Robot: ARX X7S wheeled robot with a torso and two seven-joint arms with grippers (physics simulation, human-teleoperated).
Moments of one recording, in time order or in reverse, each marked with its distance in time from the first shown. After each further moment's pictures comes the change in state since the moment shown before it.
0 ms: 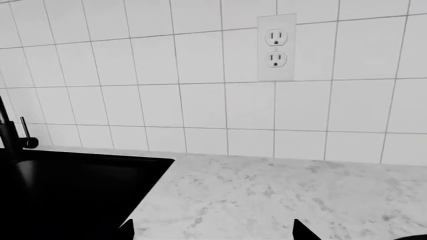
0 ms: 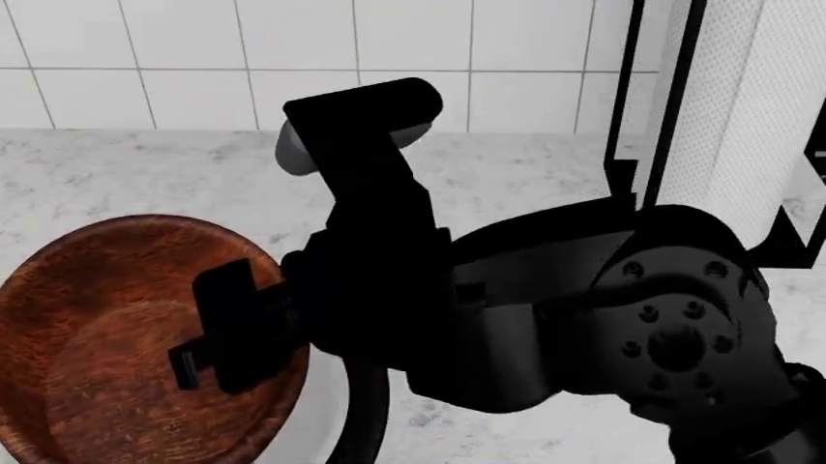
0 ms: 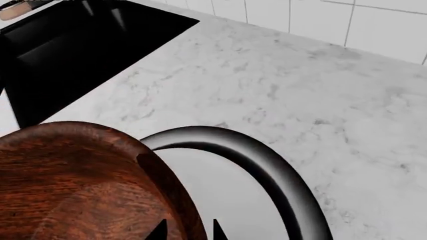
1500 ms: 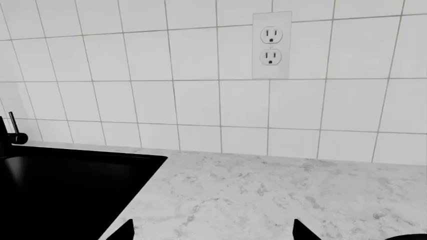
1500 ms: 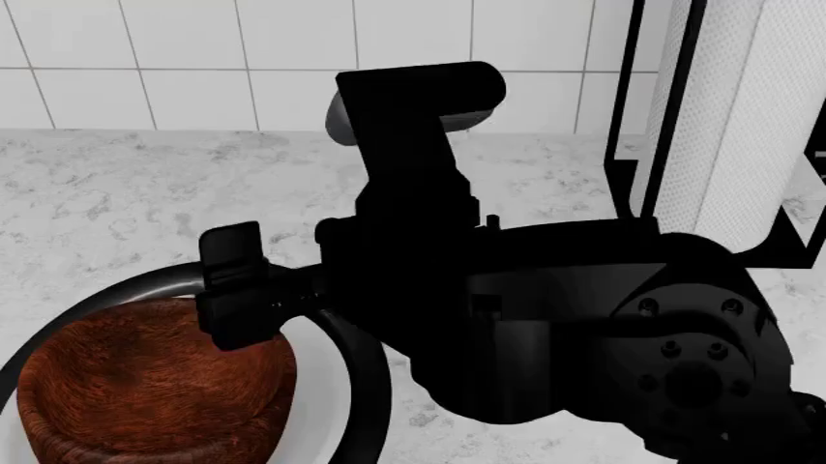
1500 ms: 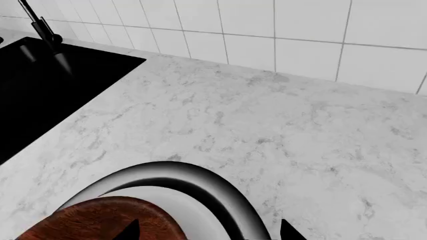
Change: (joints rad) left arm 0.001 -0.014 0.040 -0.025 -0.023 0.041 -0.022; right arm -0.055 0.018 0.035 -0.074 0.011 -0.134 0.232
